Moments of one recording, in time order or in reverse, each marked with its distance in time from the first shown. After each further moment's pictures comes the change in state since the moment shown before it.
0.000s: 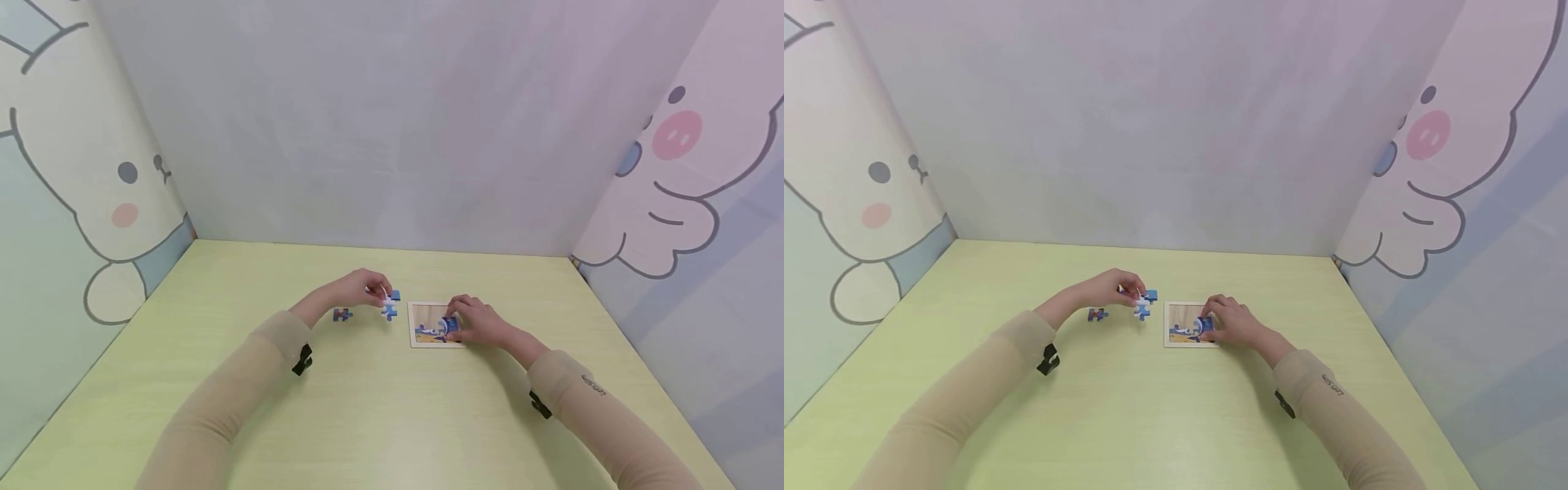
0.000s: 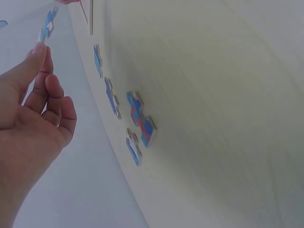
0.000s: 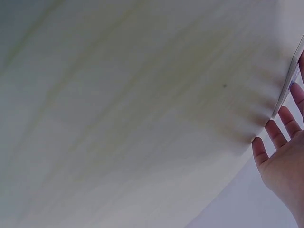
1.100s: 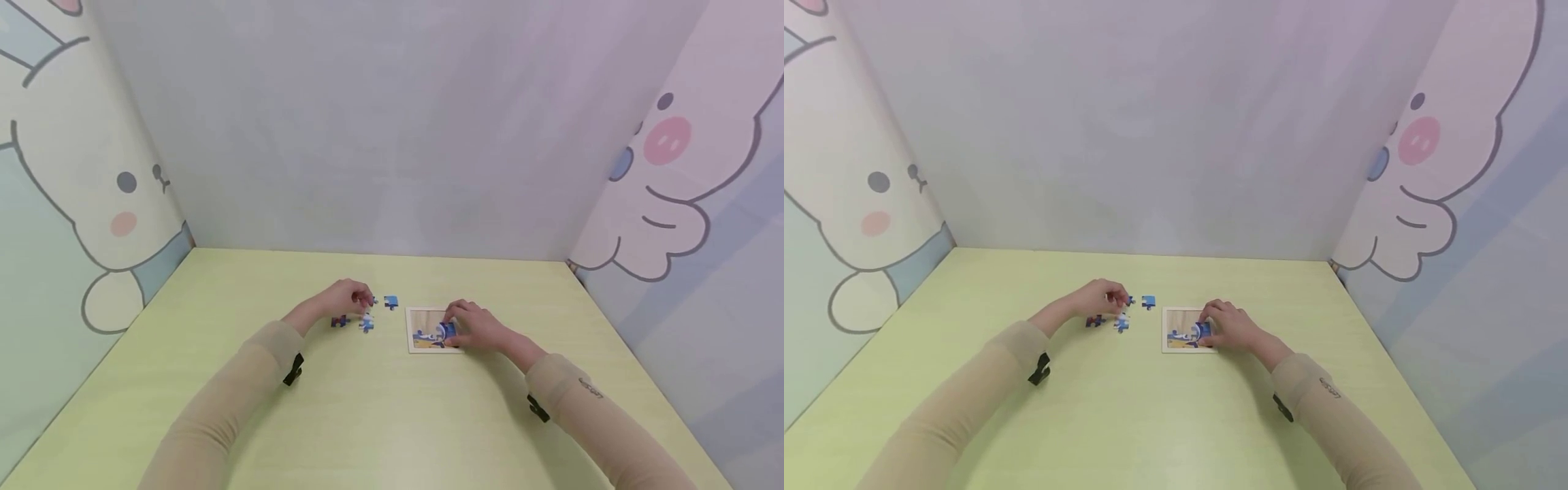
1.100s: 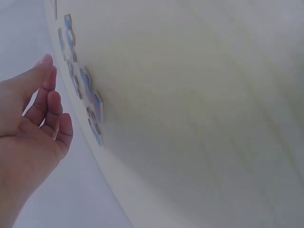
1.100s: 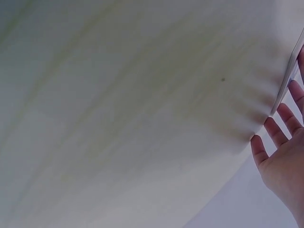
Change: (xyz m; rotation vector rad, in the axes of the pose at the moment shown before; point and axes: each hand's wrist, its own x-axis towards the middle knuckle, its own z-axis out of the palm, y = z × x) left_hand -0.010 -0.029 0.002 0.123 0.075 -0.109; right_hand -0.001 0.004 0.000 -0.005 0.021 -0.045
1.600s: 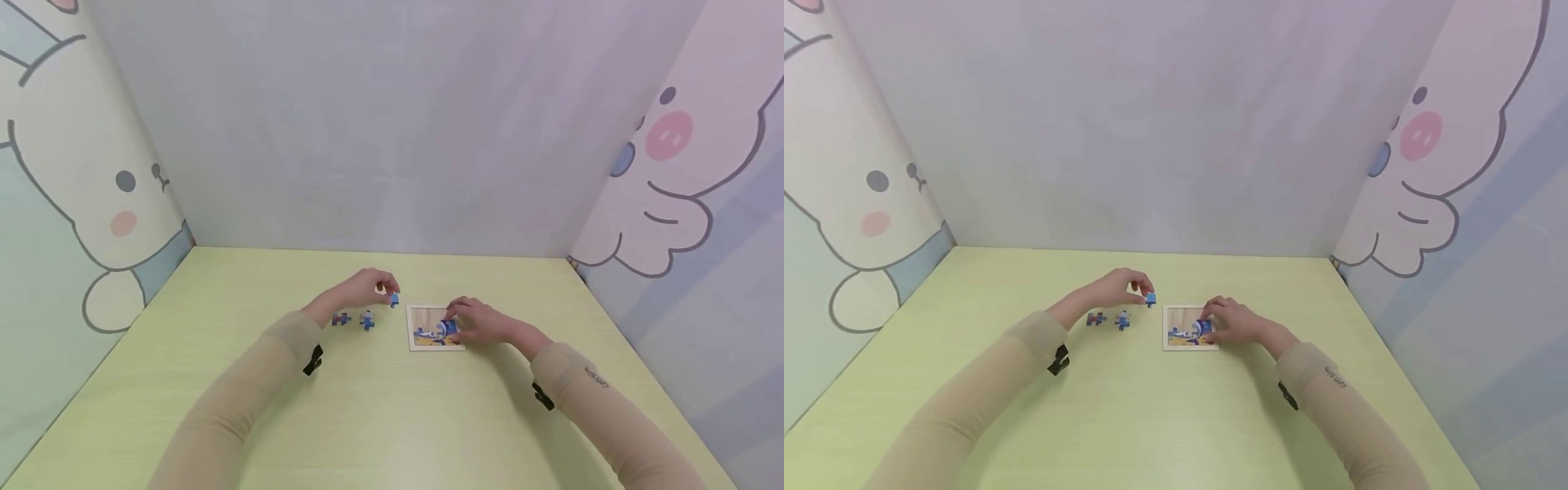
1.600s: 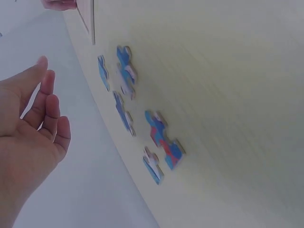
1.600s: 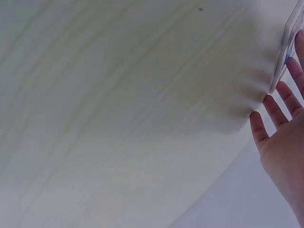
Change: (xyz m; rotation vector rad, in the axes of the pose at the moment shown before) left_hand 0.019 0.048 -0.001 0.027 -0.009 0.106; right_hand 0.001 0.006 -0.013 0.022 -0.108 -0.079
